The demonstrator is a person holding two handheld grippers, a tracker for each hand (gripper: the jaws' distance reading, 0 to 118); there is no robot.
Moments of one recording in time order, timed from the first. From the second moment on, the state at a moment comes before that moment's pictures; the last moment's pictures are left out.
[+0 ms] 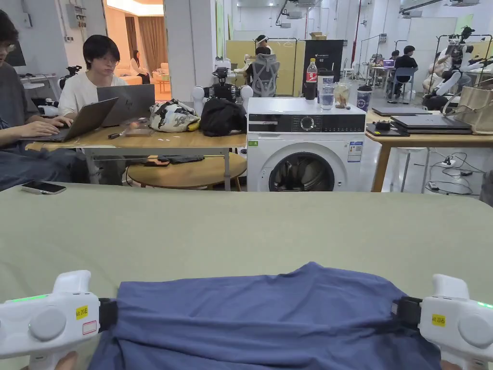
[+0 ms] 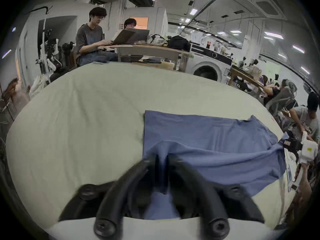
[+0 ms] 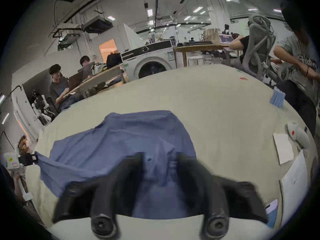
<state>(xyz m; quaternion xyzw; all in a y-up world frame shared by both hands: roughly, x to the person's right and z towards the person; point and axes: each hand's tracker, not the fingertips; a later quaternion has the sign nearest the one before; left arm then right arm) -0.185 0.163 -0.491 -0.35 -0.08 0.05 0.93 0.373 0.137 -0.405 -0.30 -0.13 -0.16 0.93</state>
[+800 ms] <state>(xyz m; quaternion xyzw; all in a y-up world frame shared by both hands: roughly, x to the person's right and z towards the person) -0.183 0.190 -0.439 -0.32 -0.12 0.02 0.94 0.338 0.170 -0.314 -0.25 -0.09 -0.06 0.96</state>
